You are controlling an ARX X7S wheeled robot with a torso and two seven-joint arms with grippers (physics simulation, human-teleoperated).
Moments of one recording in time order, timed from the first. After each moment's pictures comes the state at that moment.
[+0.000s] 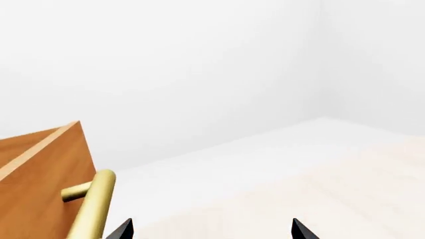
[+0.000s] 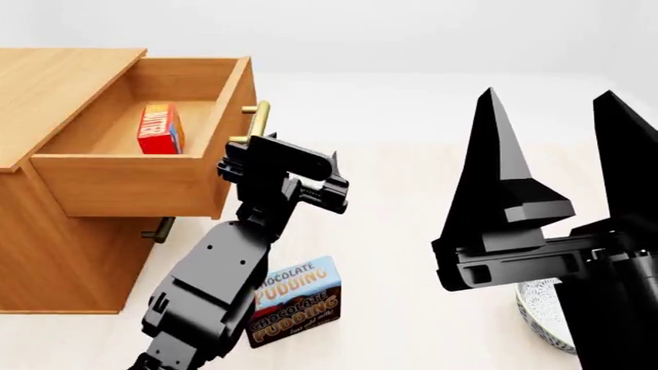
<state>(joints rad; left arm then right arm) -0.73 -0.11 0.43 -0.11 -0.22 -0.43 -0.08 1.94 1.04 -2.19 -1.05 0.87 -0.50 1.57</state>
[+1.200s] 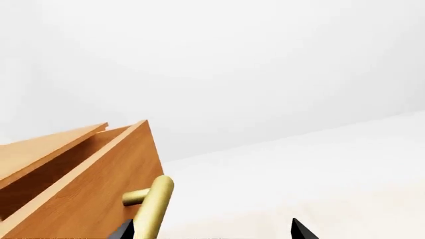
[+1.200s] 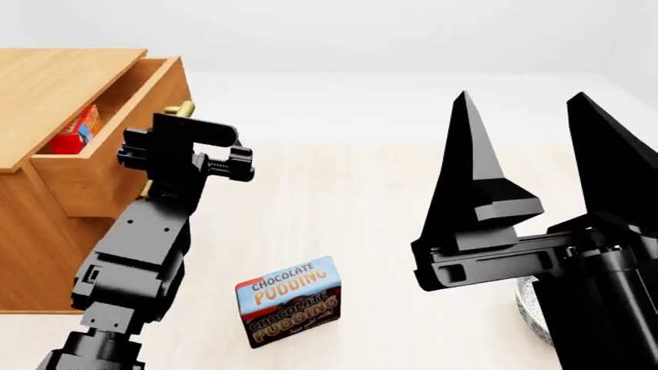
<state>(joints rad) -0.83 -0.28 0.30 -0.35 -0.19 -0.33 -0.11 1.89 0.99 -2.10 -1.05 0.92 -0.46 1.57</state>
